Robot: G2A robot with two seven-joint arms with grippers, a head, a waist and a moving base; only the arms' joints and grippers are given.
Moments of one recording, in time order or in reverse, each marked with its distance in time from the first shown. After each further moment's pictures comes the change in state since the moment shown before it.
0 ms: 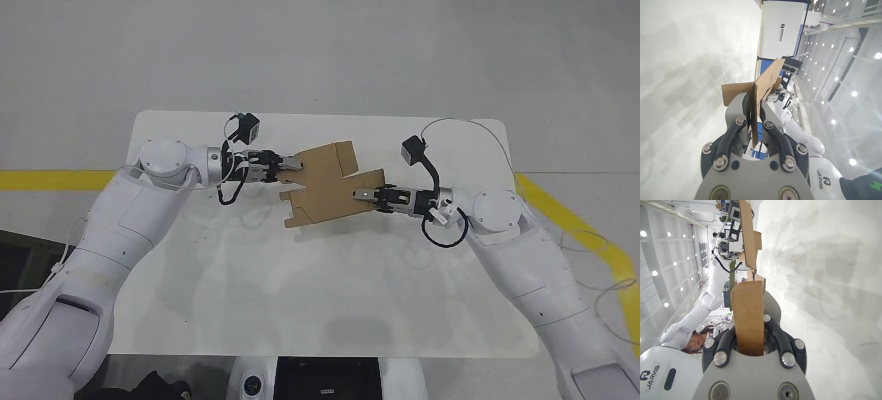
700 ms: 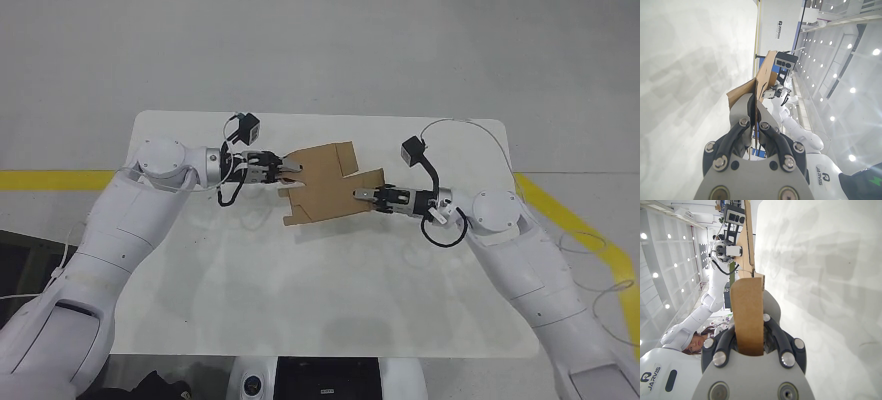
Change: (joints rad) left arm 0.029 -0.003 -0.059 -0.032 0.023 0.014 -0.021; right arm -0.011 -0.009 0.018 0.005 -0.013 0.022 0.010
